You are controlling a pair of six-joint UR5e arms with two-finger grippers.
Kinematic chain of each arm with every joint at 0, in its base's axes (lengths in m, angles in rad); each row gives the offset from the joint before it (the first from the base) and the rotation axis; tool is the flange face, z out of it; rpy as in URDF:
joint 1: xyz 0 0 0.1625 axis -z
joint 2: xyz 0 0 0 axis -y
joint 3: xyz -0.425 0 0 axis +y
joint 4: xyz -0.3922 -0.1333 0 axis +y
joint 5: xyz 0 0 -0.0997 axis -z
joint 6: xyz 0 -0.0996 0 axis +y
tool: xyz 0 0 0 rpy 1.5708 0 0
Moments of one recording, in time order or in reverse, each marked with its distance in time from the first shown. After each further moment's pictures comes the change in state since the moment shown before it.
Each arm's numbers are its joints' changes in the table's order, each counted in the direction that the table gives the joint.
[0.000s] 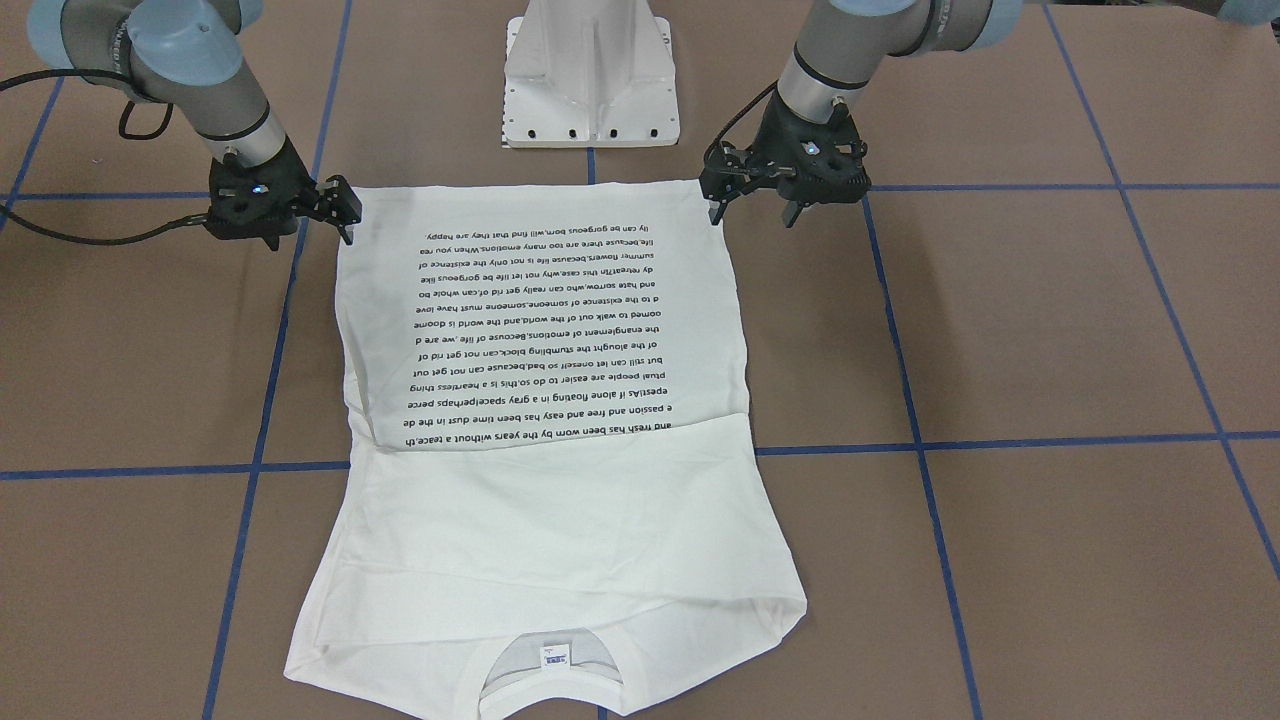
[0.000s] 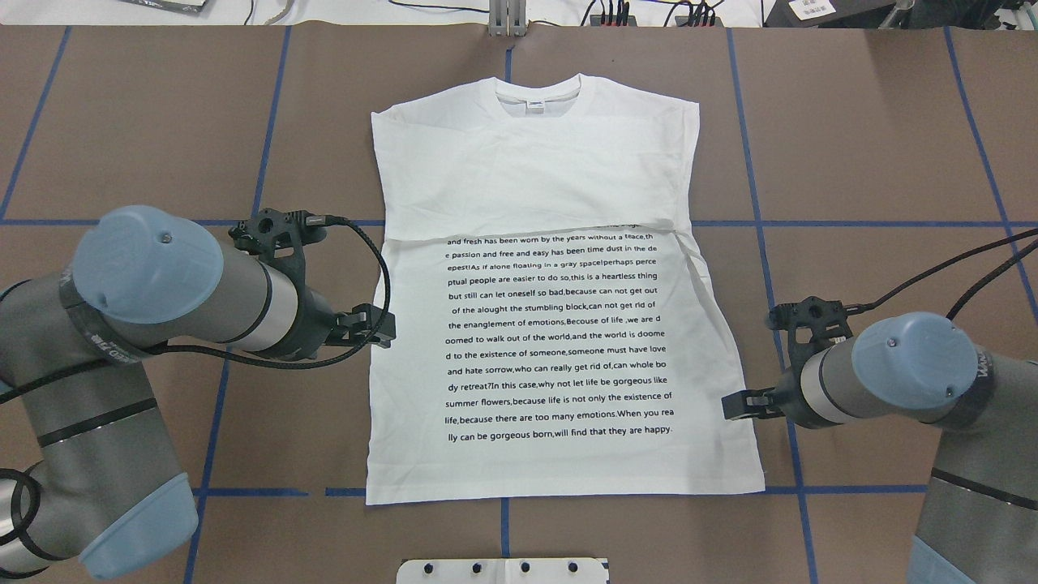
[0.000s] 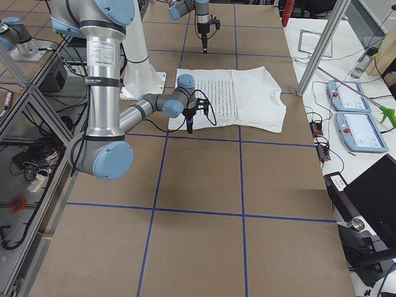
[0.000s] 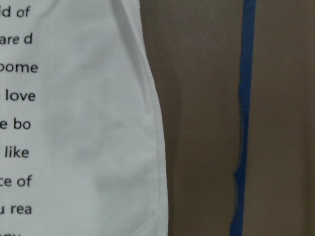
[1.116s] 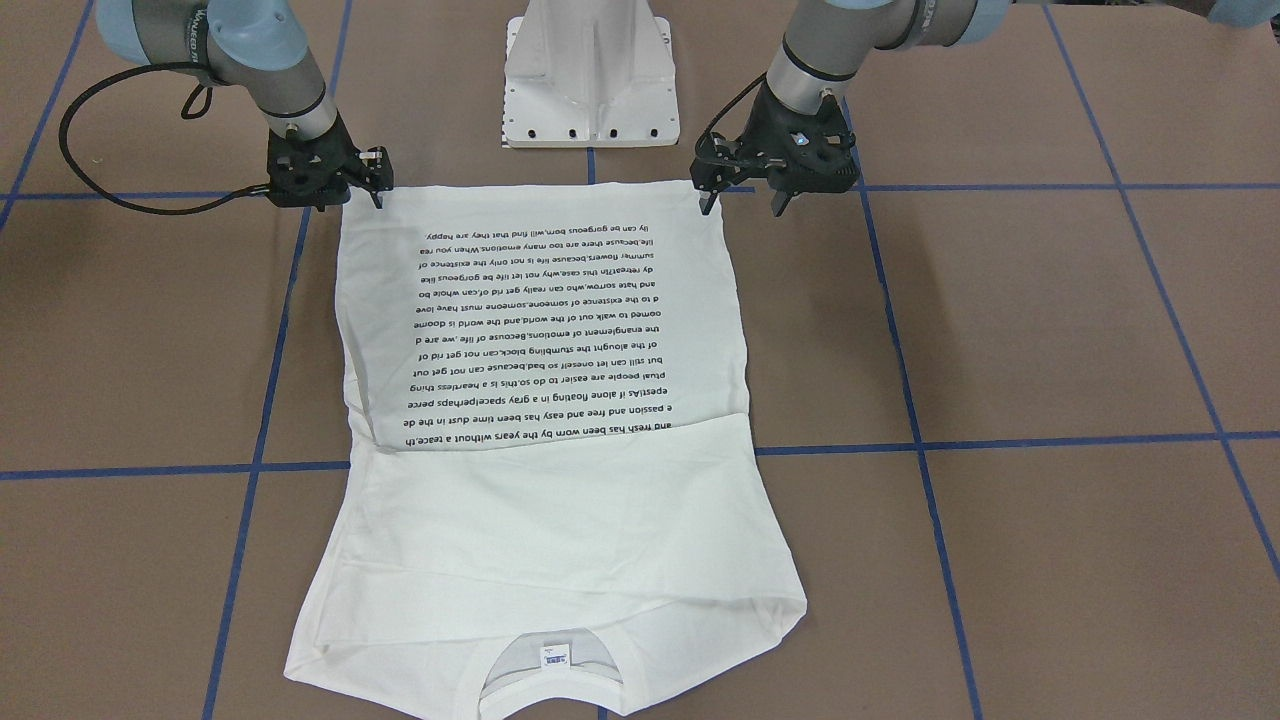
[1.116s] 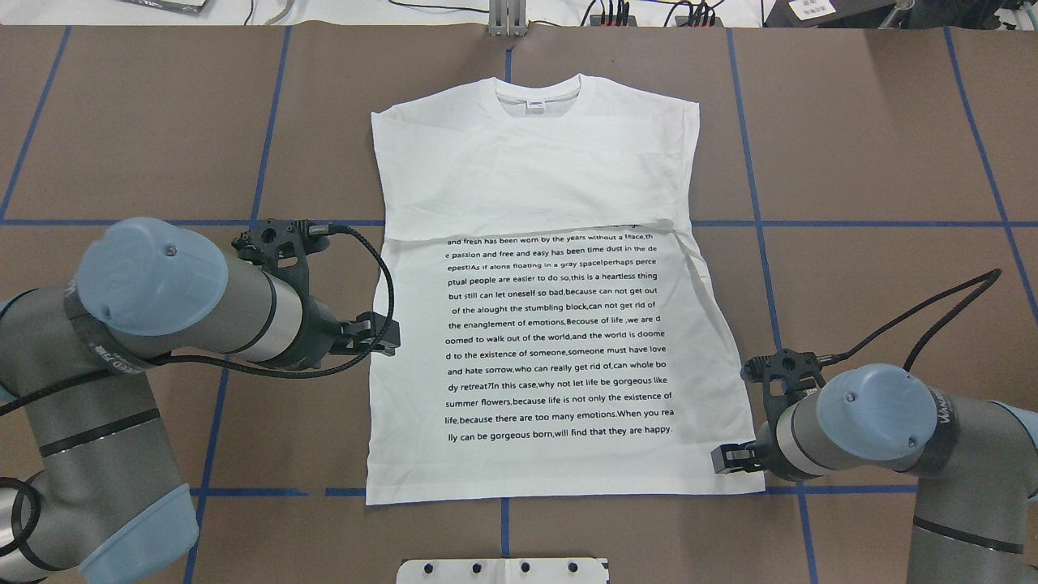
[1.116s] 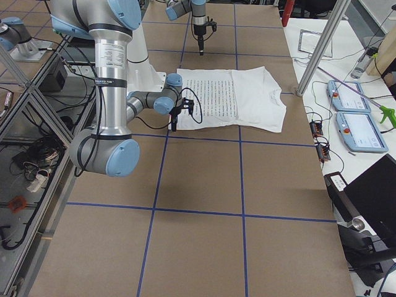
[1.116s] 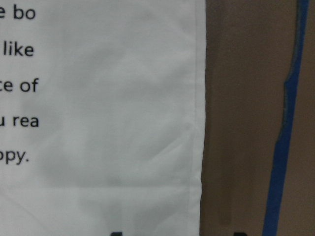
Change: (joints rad) left arm -0.013 -0.001 0.005 0.002 0.004 0.024; right arm 0.106 0.005 -0.008 0.047 0.007 -0.040
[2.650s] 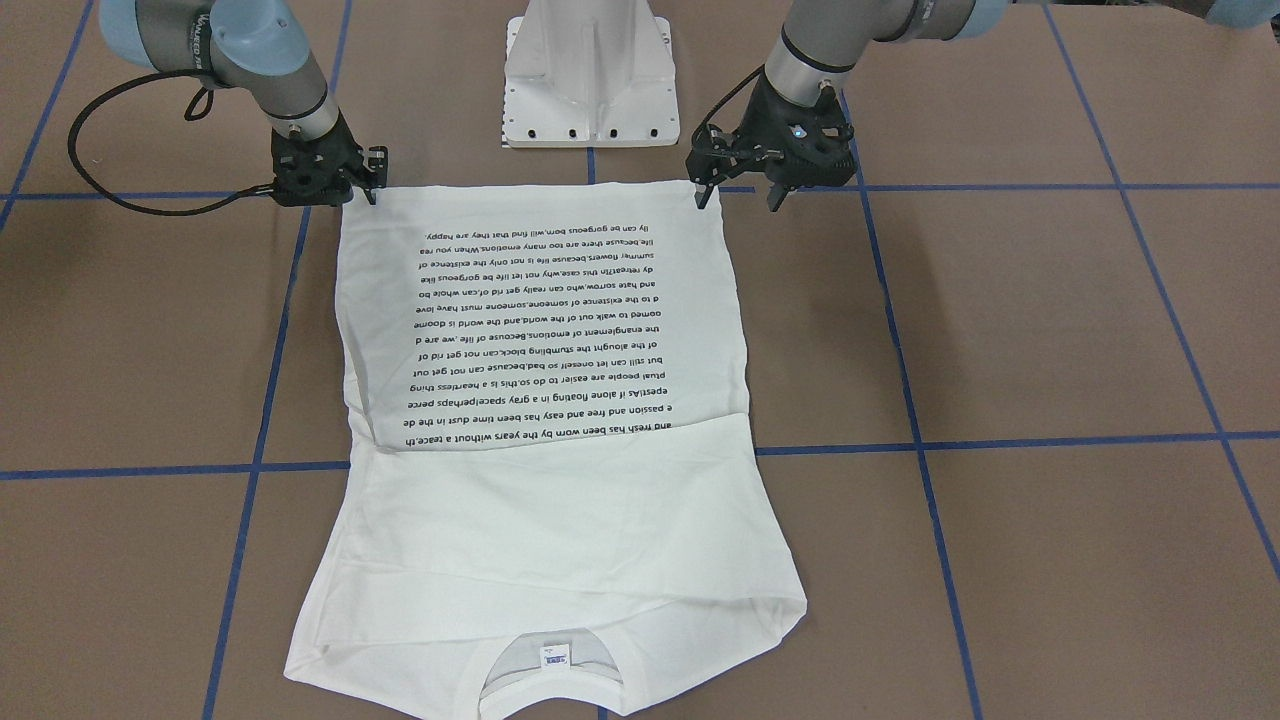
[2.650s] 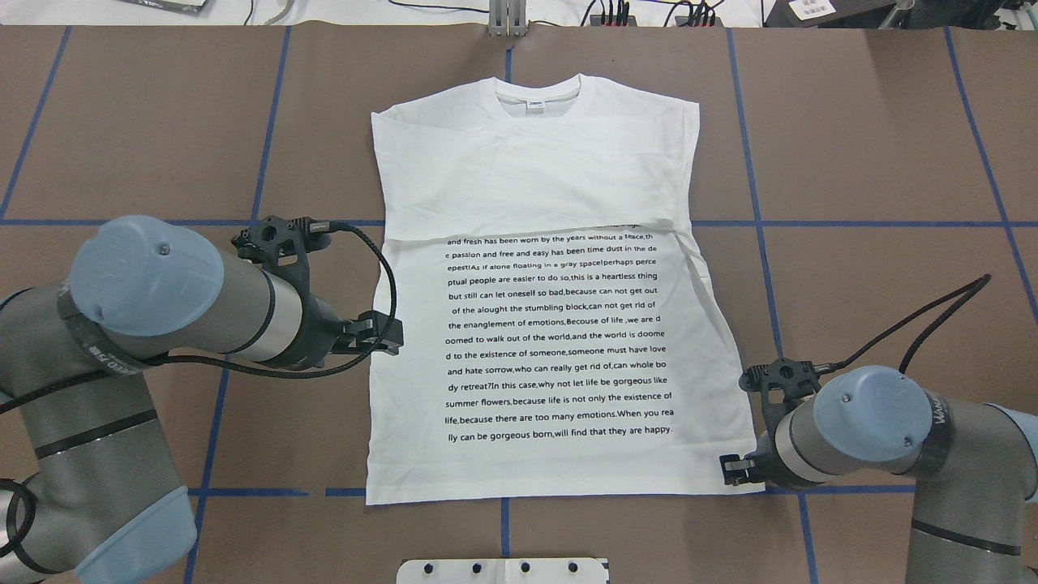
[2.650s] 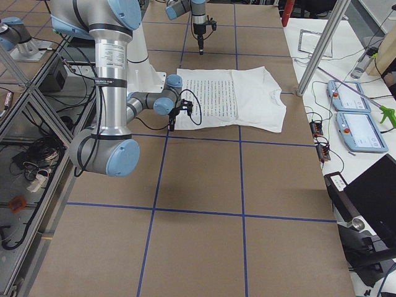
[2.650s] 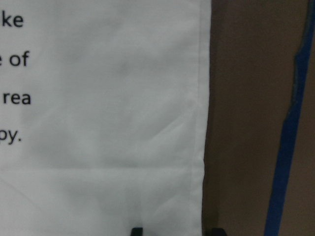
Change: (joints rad) left arm 0.000 -0.004 0.015 0.000 0.000 0.000; right arm 0.004 -0.001 0.009 0.003 0.044 0.000
